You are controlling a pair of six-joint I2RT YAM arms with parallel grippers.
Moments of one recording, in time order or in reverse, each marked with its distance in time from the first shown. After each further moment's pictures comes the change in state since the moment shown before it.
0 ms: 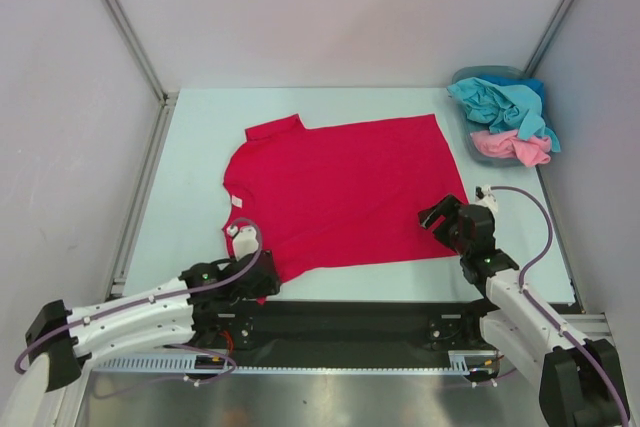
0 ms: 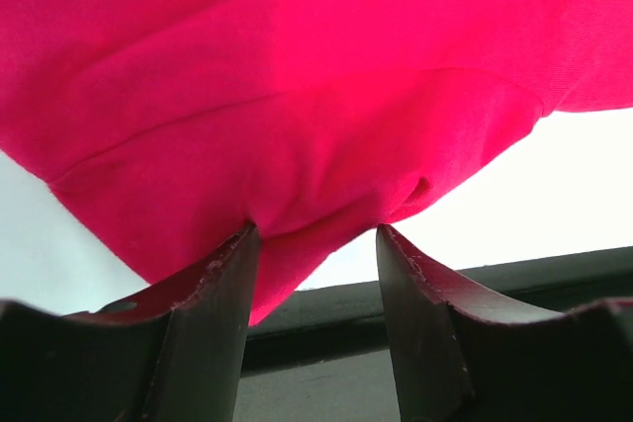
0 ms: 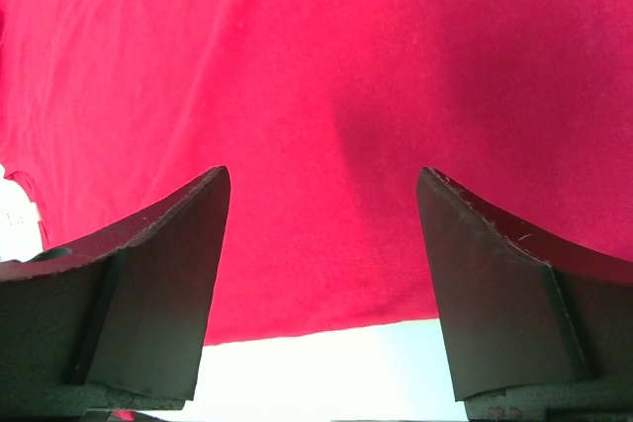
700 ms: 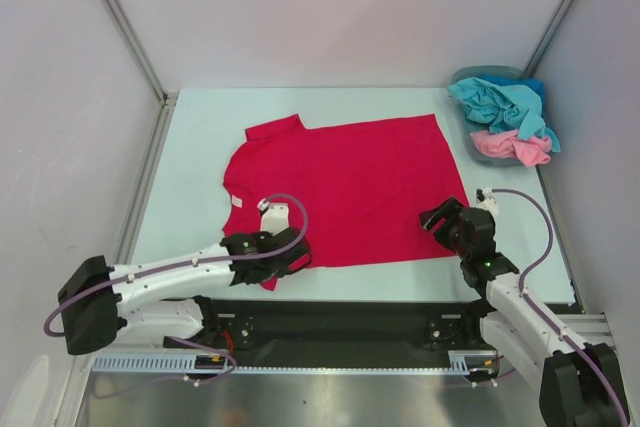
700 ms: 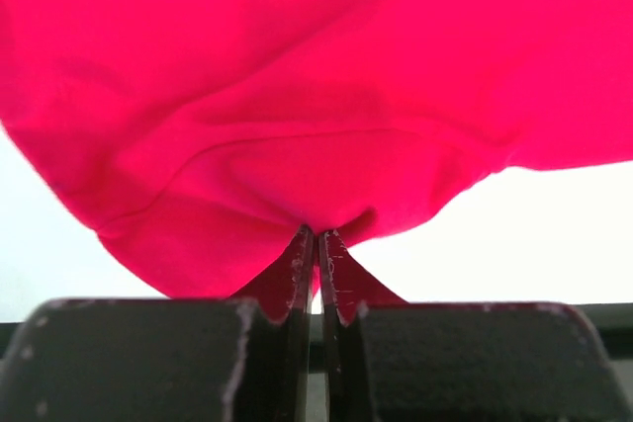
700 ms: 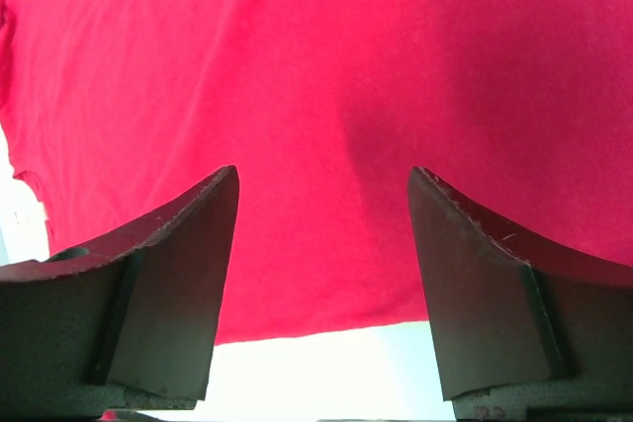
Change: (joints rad) left arm -0.016 0.424 0.338 -0.089 -0.114 0.120; right arm 0.001 -0.030 -0.028 0.027 0.000 0.008
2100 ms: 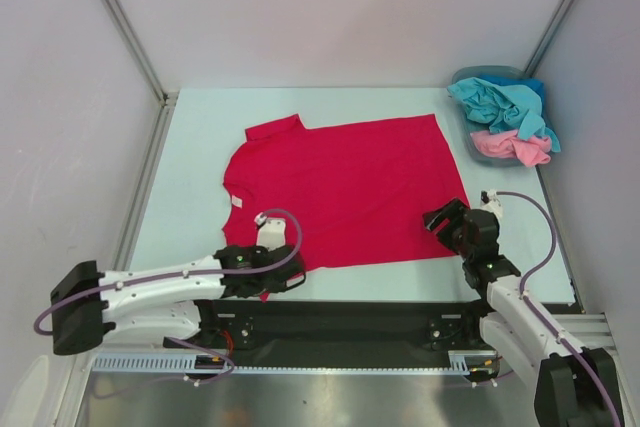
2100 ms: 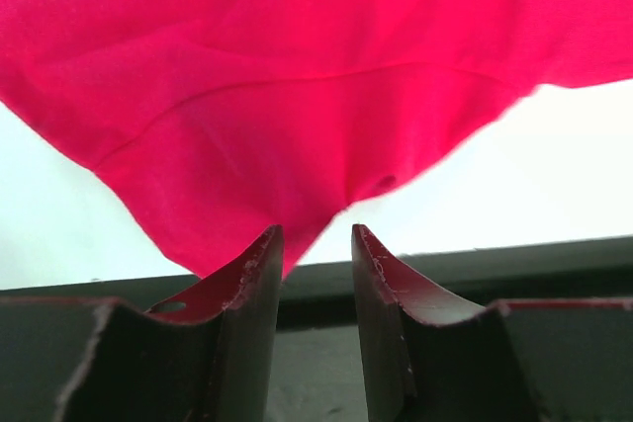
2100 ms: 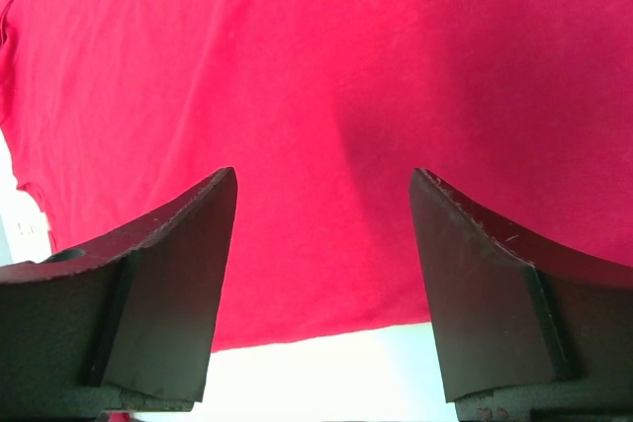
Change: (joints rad) left arm -0.099 -0.044 -0.044 -0.066 0.025 -0.072; right arm -0.045 -0.013 -0.023 0.007 -0.027 0.000
